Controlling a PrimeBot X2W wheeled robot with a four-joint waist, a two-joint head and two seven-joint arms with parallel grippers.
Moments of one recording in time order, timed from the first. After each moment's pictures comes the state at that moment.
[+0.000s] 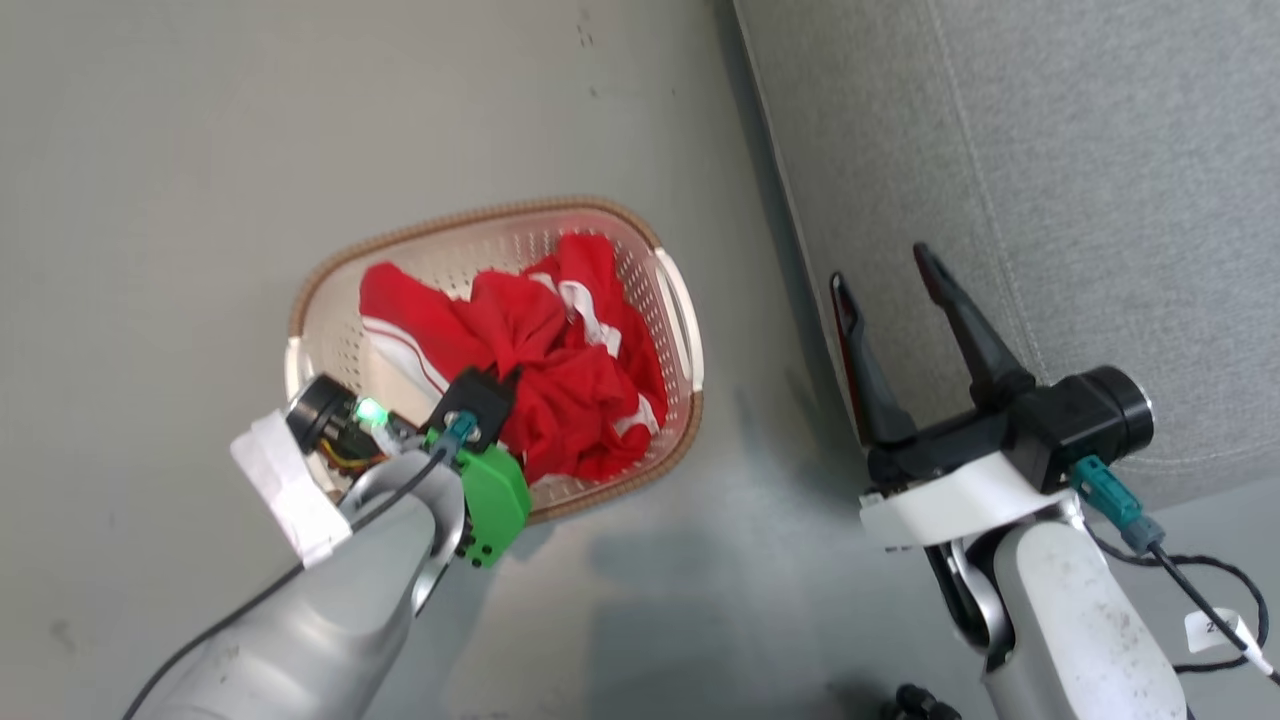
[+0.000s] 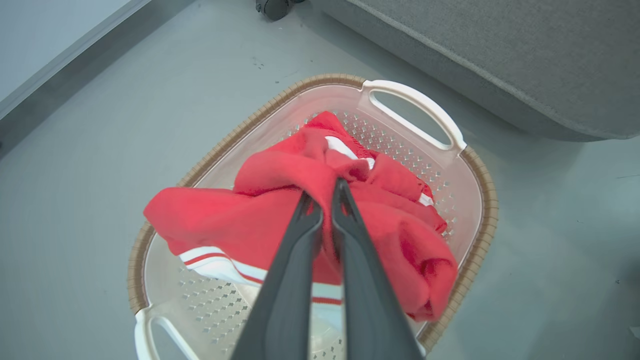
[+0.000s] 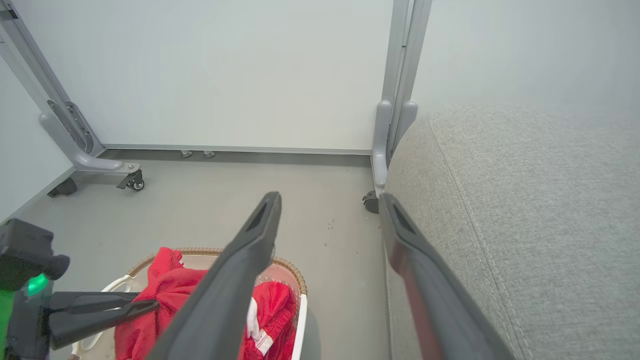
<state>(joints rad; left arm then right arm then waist) -0.79 0.18 -1.01 0.98 -0.45 0.02 -0.26 -0.27 -0.05 0.20 0.06 0.07 0.13 -0.26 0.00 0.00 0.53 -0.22</state>
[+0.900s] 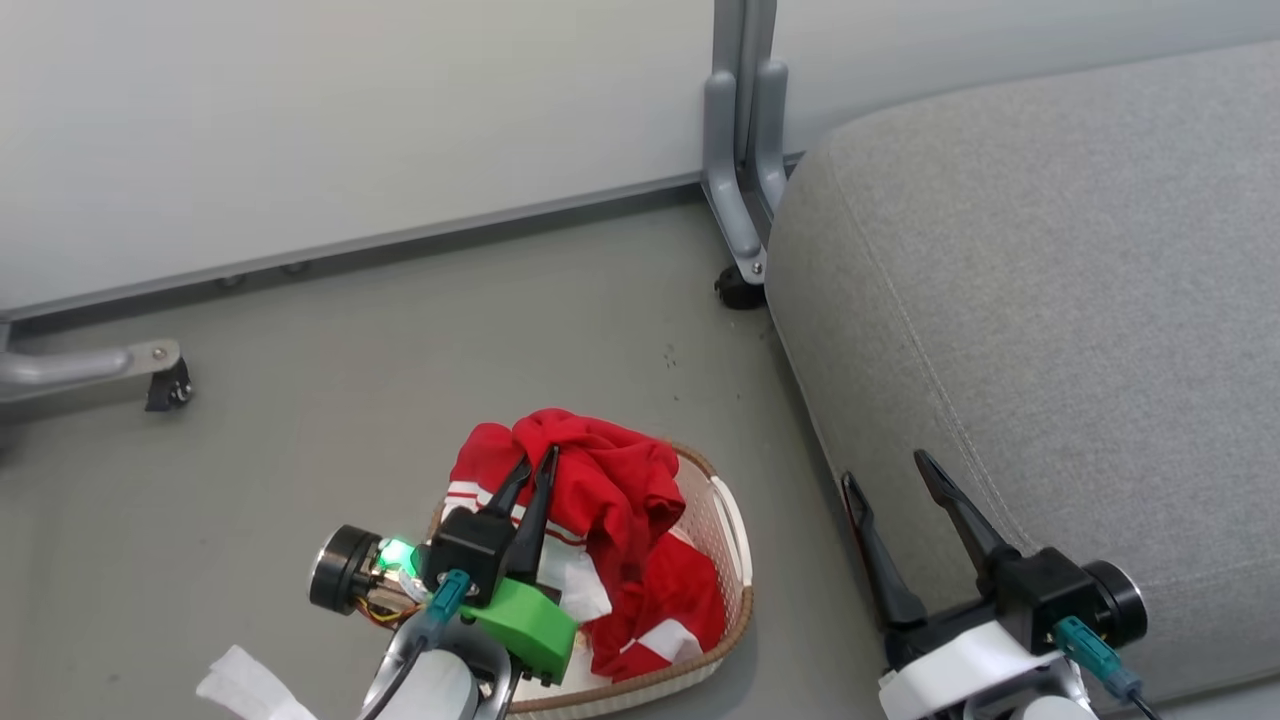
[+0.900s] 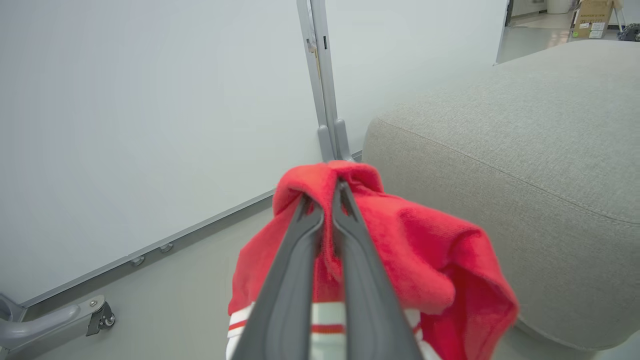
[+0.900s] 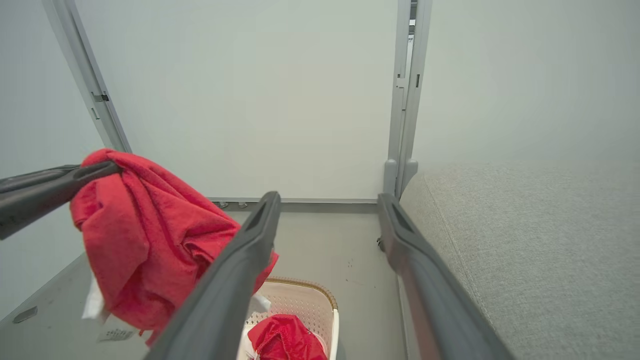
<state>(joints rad) -0.29 0.17 -0.63 0.40 -0.28 0.14 -0.26 0.02 -0.05 0.20 0.09 0.07 0.13 -0.26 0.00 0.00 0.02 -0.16</state>
